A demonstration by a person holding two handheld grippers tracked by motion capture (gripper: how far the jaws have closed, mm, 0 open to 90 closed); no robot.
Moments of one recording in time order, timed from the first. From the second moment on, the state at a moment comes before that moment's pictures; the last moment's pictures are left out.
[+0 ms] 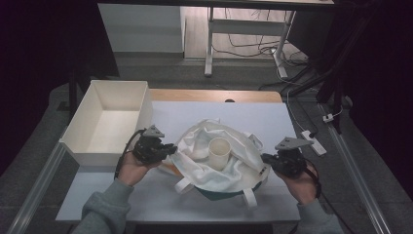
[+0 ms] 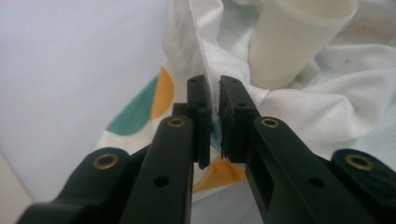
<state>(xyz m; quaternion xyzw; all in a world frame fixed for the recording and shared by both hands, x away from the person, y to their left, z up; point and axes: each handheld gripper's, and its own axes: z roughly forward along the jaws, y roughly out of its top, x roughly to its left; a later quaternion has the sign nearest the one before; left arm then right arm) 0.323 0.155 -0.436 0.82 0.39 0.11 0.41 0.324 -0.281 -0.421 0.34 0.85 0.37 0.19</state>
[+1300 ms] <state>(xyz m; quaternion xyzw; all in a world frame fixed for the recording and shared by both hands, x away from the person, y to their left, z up) 0.381 0.182 -0.401 0.77 0.42 0.15 0.46 0.392 -0.322 -0.381 0.40 0.77 0.41 0.28</state>
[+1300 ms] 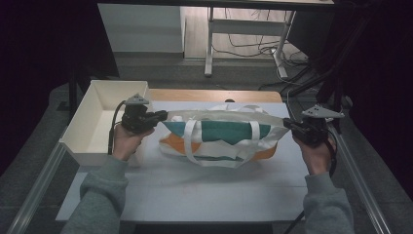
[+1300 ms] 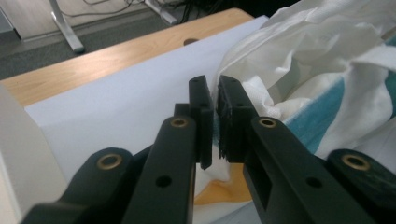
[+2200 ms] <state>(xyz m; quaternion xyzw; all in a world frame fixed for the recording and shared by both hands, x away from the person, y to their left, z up) 0.378 0.172 -0.400 0.78 0.41 0.16 0.45 0.401 -0.316 -0.411 0.41 0.75 0.44 0.27</state>
